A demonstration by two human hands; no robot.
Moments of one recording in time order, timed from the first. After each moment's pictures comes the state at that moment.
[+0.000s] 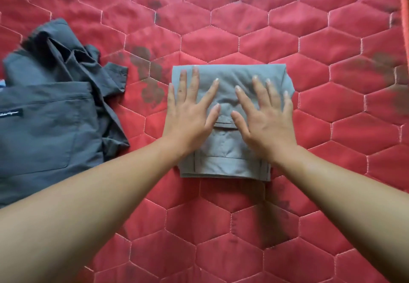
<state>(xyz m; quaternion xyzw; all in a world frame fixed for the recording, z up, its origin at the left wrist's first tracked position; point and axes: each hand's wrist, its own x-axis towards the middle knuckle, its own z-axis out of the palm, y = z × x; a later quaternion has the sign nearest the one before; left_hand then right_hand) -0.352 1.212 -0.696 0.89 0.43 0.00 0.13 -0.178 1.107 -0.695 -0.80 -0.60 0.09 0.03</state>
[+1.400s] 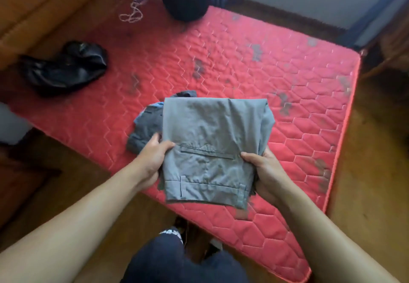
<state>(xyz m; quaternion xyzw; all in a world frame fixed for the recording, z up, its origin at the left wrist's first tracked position) -0.543 1.049 -0.227 0.26 0.64 0.38 0.62 -0.286 1.017 -0.241 -0.53 -0.19 0.70 0.44</state>
